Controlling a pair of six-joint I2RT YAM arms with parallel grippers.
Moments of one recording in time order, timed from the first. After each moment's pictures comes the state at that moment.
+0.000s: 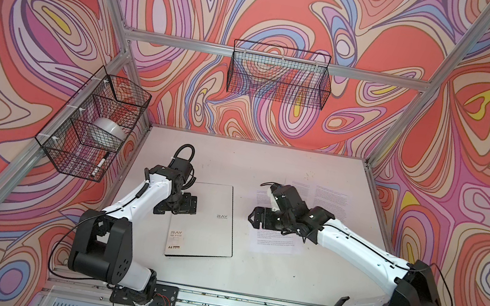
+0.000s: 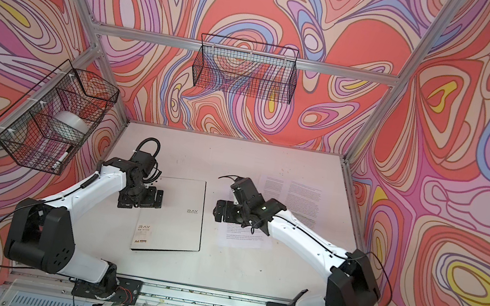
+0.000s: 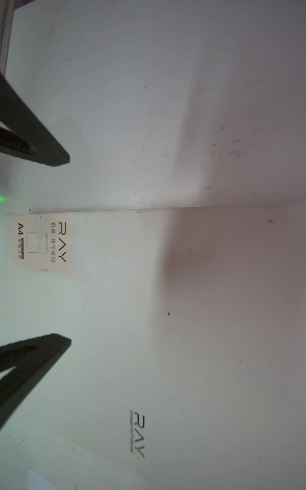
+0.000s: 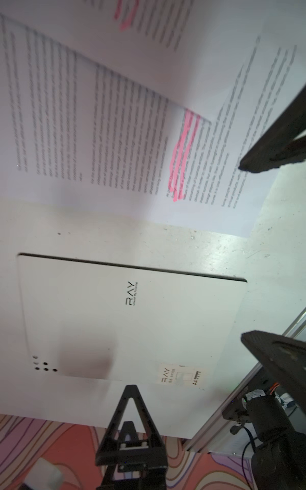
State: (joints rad) left arm -0.14 1.46 1.01 -1.02 -0.05 -0.37; right arm 0.81 1.49 1.07 -0.54 -0.12 0.64
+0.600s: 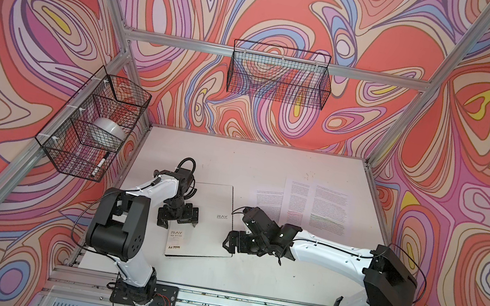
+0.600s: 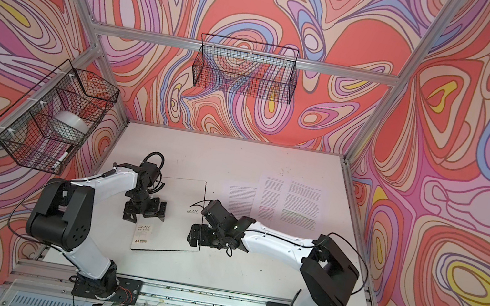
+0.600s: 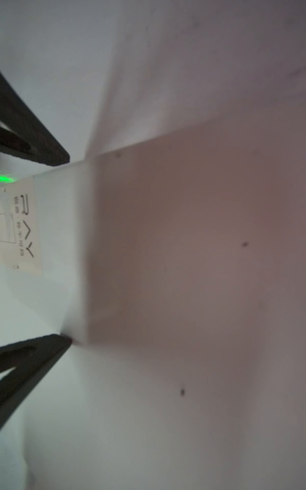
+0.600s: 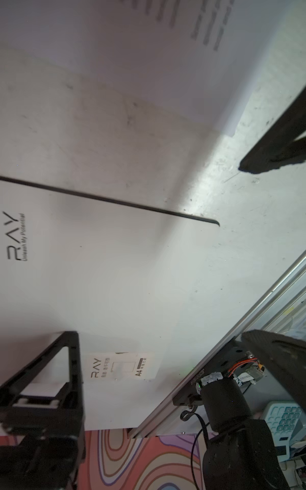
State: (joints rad) left arm -0.12 1.67 0.98 -0.98 0.09 -0.39; right arm 1.03 1.62 0.98 -0.36 -0.20 0.84
